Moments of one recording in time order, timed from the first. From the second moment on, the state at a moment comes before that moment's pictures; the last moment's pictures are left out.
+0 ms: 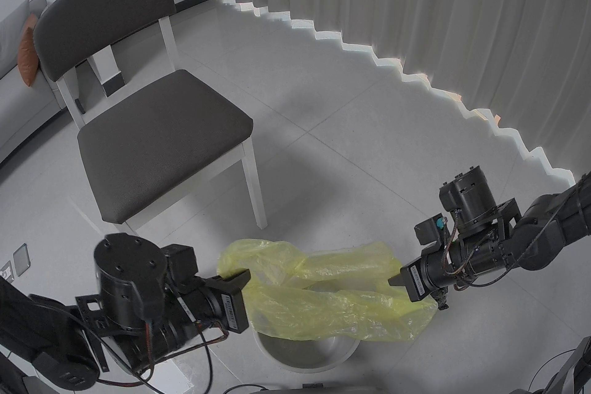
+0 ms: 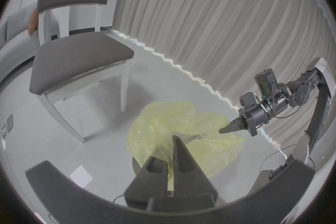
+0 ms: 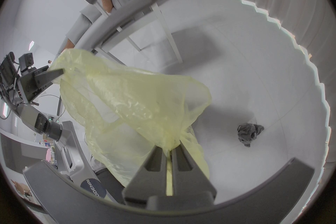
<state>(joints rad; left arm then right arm) -0.80 1.59 -0.38 -0.80 0.23 -0.41 0.52 1.83 -0.85 -0.07 0.19 0.10</state>
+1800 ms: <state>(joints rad) -0.70 2.04 -0.27 -1.36 0.11 -0.46 0.49 2.05 -0.98 -0.12 0.21 0.08</state>
